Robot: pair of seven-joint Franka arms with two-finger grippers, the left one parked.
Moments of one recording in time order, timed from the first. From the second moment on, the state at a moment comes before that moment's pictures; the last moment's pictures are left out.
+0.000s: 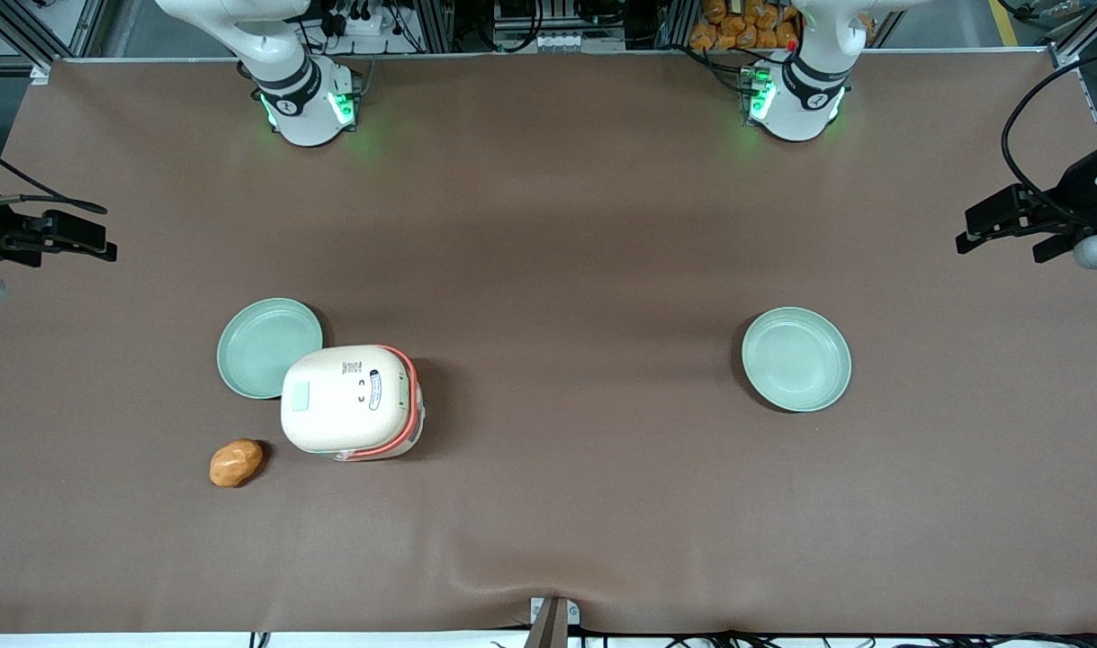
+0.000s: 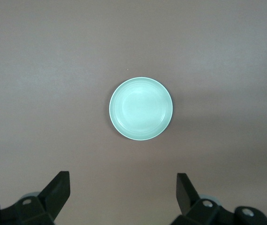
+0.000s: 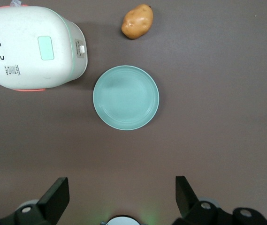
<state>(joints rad) 0.02 0.14 -0.11 -1.43 0.04 1.40 -0.13</state>
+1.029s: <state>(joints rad) 0.04 0.13 -0.10 -1.42 0.04 1.38 -0.13</state>
